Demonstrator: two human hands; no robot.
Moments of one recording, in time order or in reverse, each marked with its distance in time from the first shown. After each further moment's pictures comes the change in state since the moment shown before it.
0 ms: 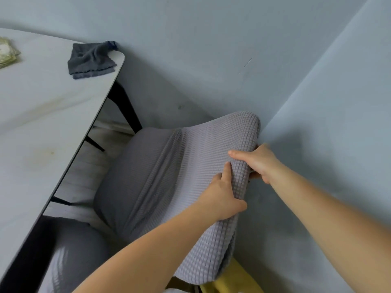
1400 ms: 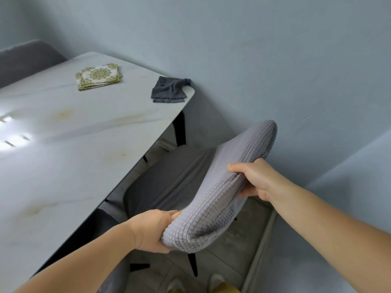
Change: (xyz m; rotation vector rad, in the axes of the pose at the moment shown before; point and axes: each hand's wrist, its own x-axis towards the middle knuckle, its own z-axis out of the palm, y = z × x) left_hand -0.122 -0.139 -0.115 0.490 0.040 0.089; right_hand -0.043 -0.099 0.096 -0.049 -0.324 -0.067
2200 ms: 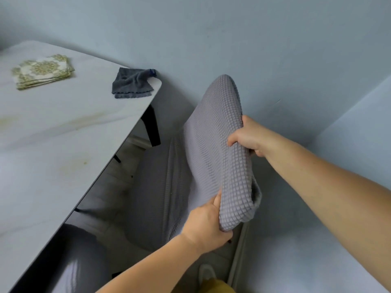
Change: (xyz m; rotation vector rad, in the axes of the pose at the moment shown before) left_hand 0.106 0.103 0.028 -0.299 0.404 0.051; right_hand 0.043 -0.054 -0.051 -0.343 0.127 -0.174
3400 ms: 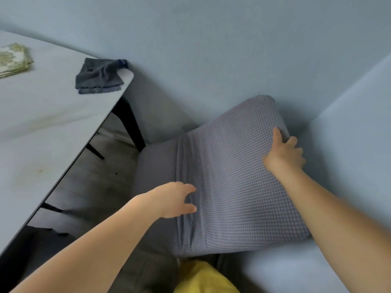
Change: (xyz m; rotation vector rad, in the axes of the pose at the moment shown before) left_hand 0.086 0.004 -0.045 0.207 -0.598 -0.239; right_hand 0.038 0.134 -0.093 -0.769 0.389 0.306
